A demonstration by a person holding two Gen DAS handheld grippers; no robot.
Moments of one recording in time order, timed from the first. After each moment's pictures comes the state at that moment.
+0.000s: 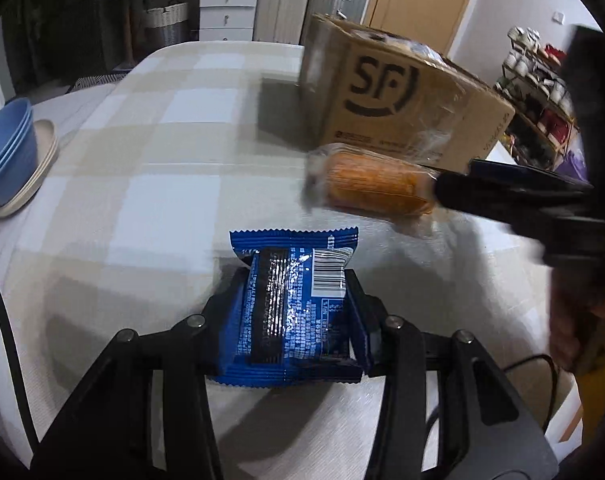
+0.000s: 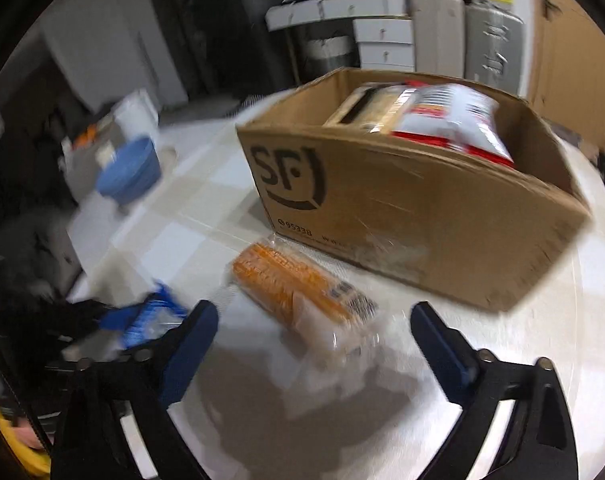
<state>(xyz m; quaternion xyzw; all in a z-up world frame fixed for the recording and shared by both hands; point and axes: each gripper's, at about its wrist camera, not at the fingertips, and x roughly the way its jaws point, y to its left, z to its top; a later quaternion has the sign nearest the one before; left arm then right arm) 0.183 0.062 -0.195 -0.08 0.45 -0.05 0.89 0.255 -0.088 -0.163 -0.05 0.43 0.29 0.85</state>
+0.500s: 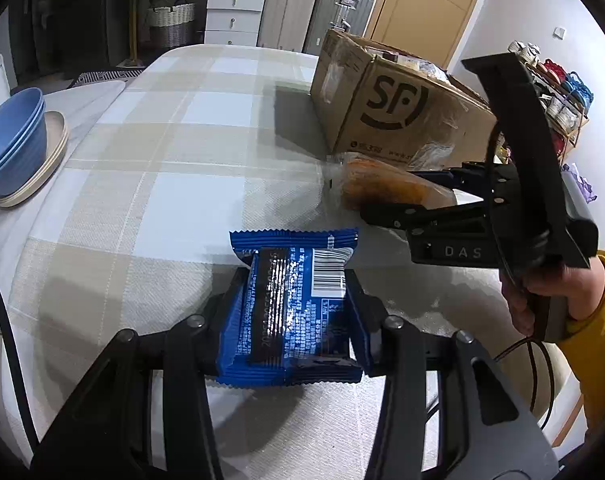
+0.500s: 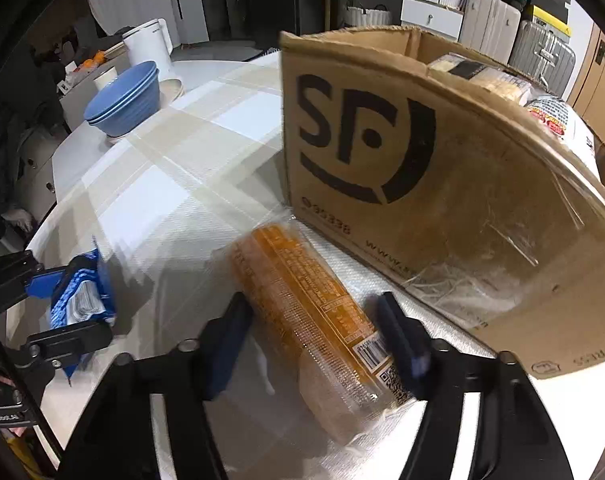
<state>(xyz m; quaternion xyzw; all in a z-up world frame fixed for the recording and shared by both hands) 0.147 0.083 -0.183 -0.09 0.44 -0.05 0.89 0.280 -0.043 -0.196 -0.15 0.46 0.31 0.82</state>
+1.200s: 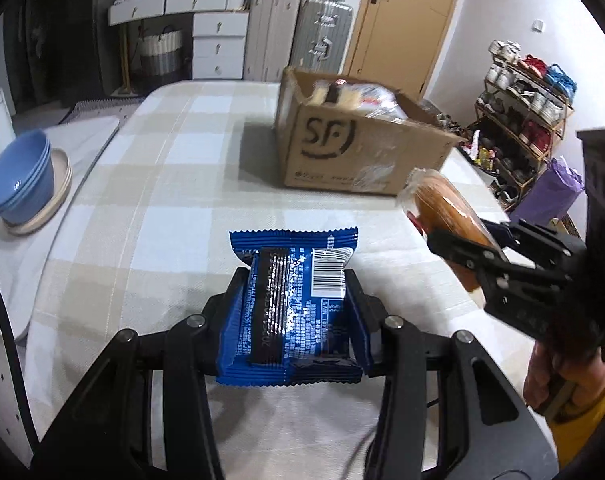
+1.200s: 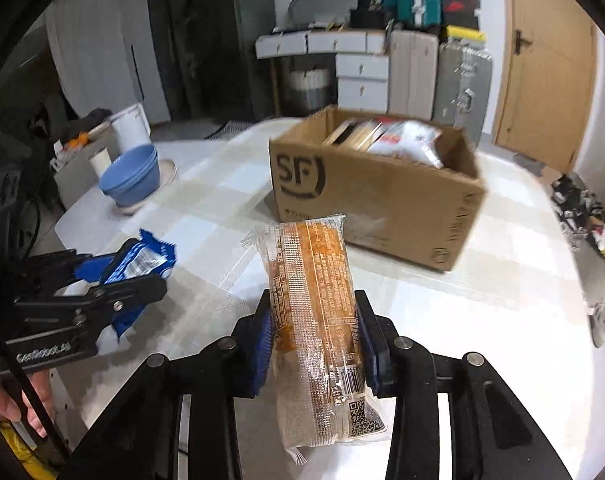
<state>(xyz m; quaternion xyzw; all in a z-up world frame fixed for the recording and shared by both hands) 0.109 0.037 -0.120 -0.06 0.40 -0.06 0.91 0.153 -0.137 -0.118 -0.05 0.37 0.24 0.90</state>
